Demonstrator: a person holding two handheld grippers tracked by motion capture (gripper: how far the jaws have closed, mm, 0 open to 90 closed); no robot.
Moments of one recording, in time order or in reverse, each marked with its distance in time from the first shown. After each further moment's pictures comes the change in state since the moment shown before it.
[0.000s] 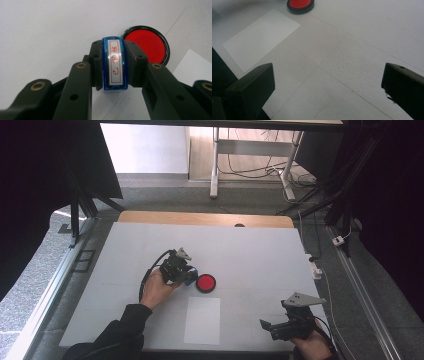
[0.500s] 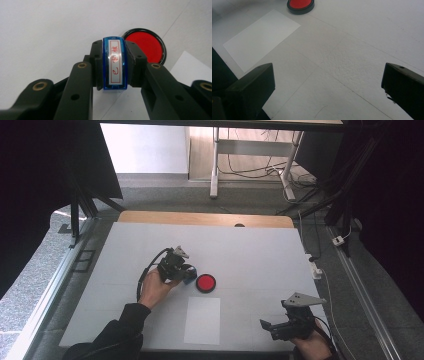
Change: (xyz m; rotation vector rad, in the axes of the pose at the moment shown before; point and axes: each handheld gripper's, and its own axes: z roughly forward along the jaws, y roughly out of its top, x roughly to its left) left arm 0.004 0.001 -0.010 -0.017 -0.017 -0.016; right arm 0.000 0.000 0.000 -0.002 0.000 0.000
